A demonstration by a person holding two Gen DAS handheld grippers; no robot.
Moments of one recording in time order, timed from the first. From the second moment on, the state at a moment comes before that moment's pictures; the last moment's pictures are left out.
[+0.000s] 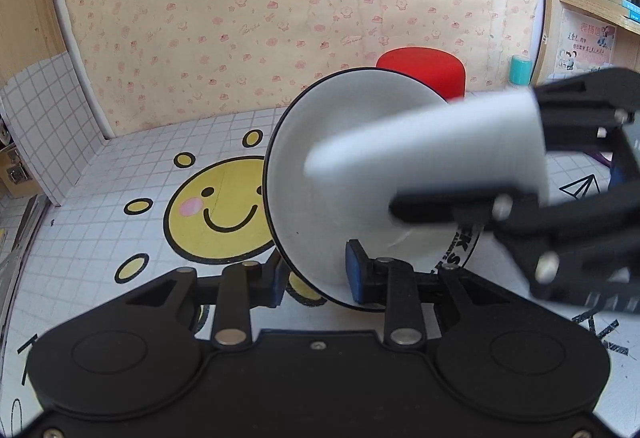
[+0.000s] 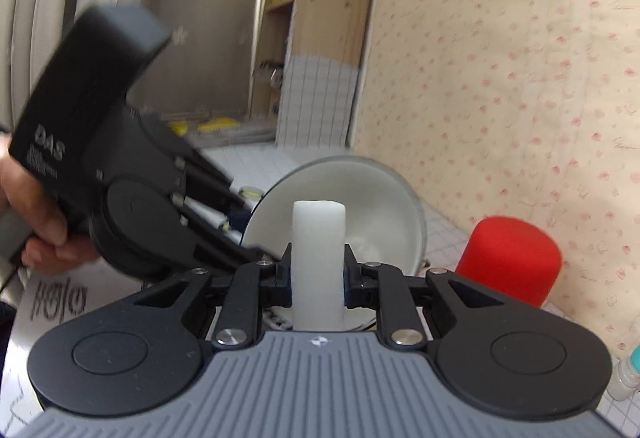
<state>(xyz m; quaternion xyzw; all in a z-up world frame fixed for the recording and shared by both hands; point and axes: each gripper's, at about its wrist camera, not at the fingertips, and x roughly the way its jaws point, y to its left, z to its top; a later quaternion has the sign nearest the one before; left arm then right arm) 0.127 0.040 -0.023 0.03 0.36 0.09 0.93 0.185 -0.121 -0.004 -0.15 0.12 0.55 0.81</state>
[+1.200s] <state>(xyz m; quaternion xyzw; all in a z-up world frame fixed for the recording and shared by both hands) 0.140 0.034 -0.021 0.07 0.38 0.07 0.92 0.182 -0.124 -0.005 -0.15 0.14 0.55 0.81</state>
